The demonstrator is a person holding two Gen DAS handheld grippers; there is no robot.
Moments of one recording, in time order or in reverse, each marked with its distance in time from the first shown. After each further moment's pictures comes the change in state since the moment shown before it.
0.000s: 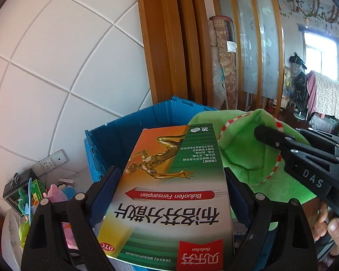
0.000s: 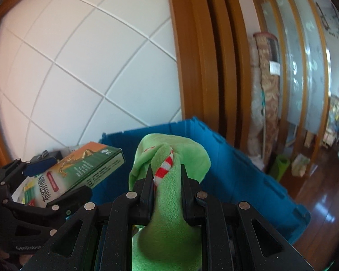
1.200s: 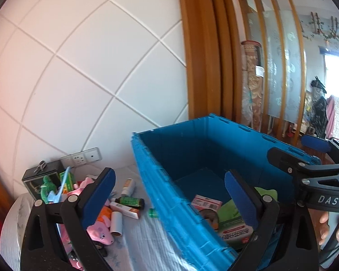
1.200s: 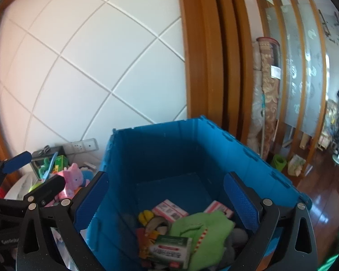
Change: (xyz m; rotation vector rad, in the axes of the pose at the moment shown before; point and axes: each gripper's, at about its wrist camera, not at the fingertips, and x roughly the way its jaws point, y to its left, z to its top) left arm -0.082 0.100 -0.045 -0.134 -0.135 0.149; right arm -0.020 0.064 0.003 -0.044 -0.002 -0.031
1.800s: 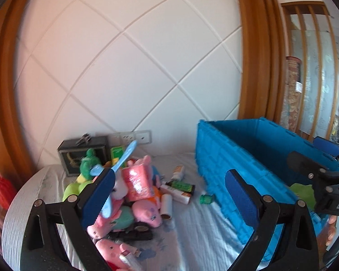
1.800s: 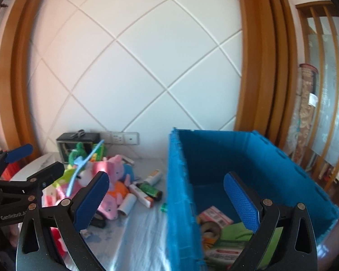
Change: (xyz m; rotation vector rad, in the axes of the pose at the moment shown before) left arm -0.046 0.159 -0.070 -0.177 0.017 0.190; right arm 0.004 0.154 -0.023 -0.178 -0.036 0.161
